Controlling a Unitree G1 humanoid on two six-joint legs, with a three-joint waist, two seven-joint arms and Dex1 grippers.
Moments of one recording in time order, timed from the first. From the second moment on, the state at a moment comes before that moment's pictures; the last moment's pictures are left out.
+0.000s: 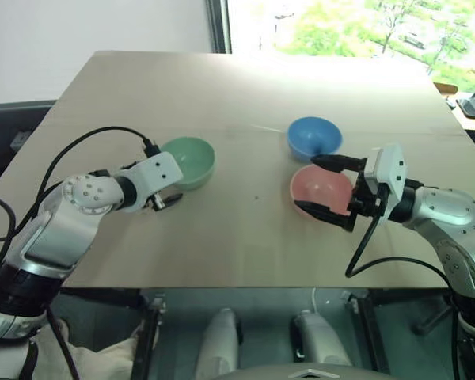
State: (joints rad) left arm -0.40 1.05 -0.18 -0.23 -0.02 0.56 -0.74; right arm -0.34 -0.61 0.01 -0.53 0.49 0.52 0.85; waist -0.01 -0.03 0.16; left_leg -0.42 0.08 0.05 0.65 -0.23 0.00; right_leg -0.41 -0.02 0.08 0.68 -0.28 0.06
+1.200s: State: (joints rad) left arm -0.99 0.35 -0.43 0.39 -0.07 -0.21 -1.28; right arm 0.11 -0.72 -0.38 -0.77 0.52 0.55 0.65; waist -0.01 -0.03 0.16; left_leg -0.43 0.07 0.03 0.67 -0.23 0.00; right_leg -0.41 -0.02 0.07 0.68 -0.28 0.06
